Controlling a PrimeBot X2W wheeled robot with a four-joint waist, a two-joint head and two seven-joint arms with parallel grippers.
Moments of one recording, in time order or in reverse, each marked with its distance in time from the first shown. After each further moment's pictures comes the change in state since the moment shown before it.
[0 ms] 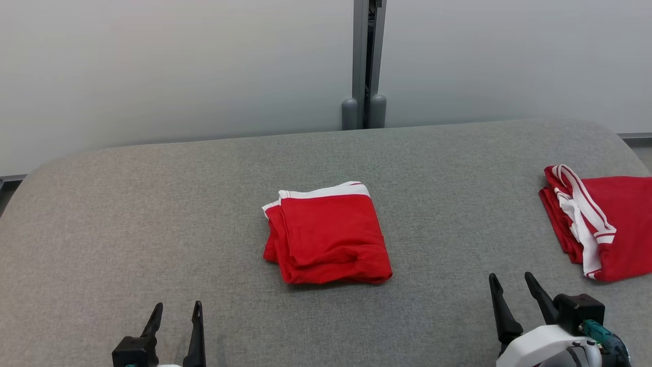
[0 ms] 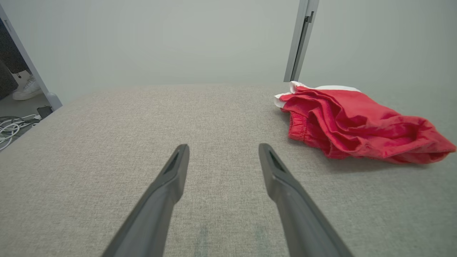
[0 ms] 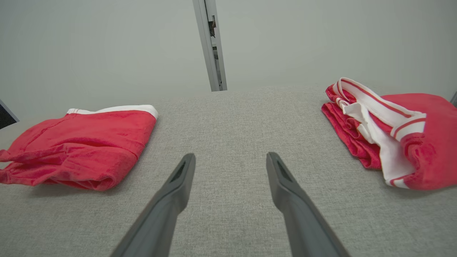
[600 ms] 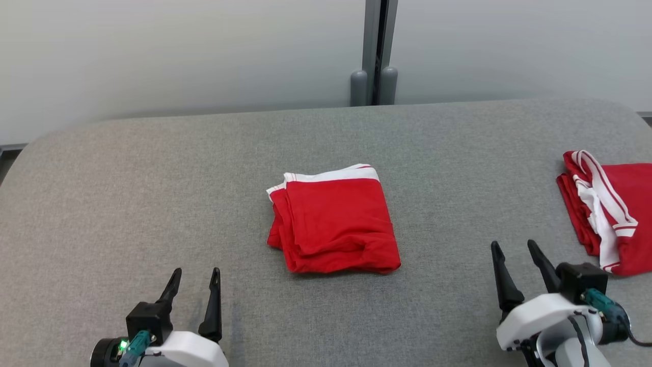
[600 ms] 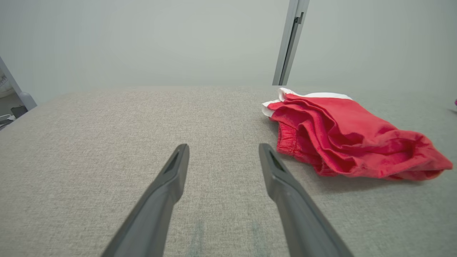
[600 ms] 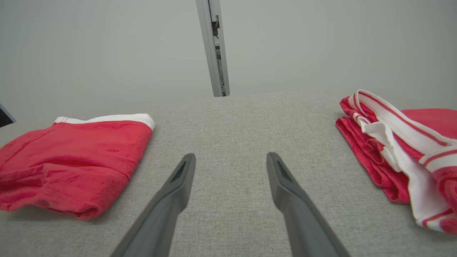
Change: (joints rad) left arm -0.119 0.000 -0.076 0.042 -0.048 -0.010 0.000; right arm -0.114 -0.001 -0.008 0.037 -0.007 0.000 0.000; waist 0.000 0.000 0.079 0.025
